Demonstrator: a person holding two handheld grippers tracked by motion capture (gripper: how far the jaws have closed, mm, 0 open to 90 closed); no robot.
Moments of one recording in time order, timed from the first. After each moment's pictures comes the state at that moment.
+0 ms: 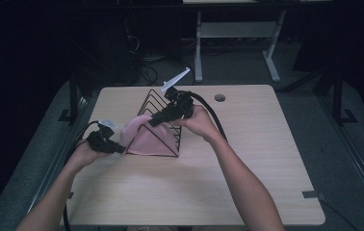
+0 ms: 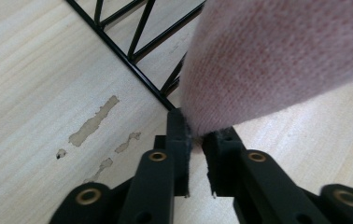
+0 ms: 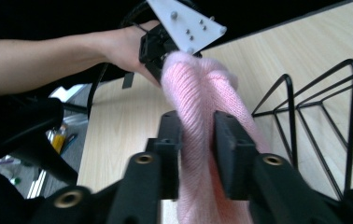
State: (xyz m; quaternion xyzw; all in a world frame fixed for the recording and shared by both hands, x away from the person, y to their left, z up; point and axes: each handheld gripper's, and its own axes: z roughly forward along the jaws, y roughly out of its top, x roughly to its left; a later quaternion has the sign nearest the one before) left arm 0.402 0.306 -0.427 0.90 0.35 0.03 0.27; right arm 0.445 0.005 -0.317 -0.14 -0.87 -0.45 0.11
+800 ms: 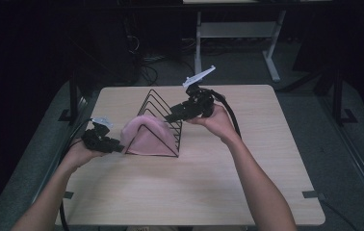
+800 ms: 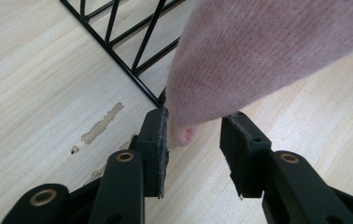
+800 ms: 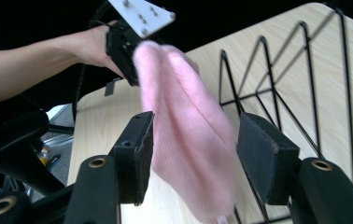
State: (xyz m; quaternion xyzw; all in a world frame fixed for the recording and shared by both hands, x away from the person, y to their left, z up) left arm 0.393 0.310 -0.407 0.89 0.36 0.05 0.29; right arm 0.440 -0.050 -0.311 -0.19 -0.85 -0.48 0.08
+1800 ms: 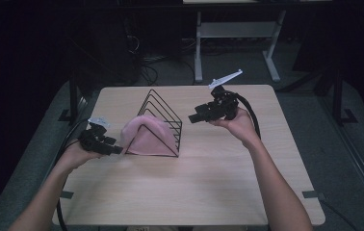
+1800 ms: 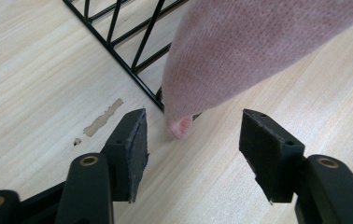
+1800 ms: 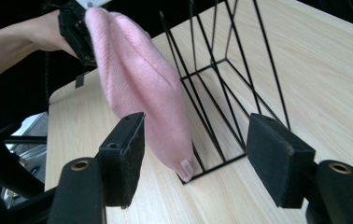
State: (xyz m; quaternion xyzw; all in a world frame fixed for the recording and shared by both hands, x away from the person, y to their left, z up) left arm 0.385 0.316 -0.399 0.88 0.36 0.05 0.29; right arm 0.435 -0.116 -0.322 -0.26 -0.84 -0.46 0.05
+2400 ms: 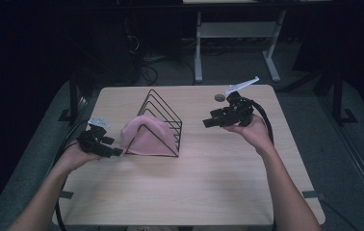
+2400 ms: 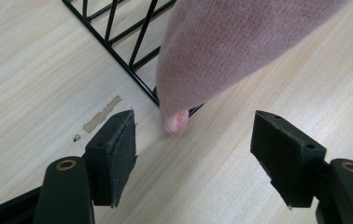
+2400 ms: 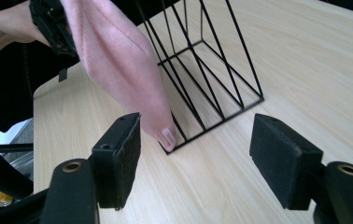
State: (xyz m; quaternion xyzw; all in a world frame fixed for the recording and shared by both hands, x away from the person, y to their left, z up) left arm 0.379 0.314 -0.398 0.89 0.36 0.06 0.29; right arm 0.423 -0.157 -0.338 -0.30 -0.83 -0.46 0.03
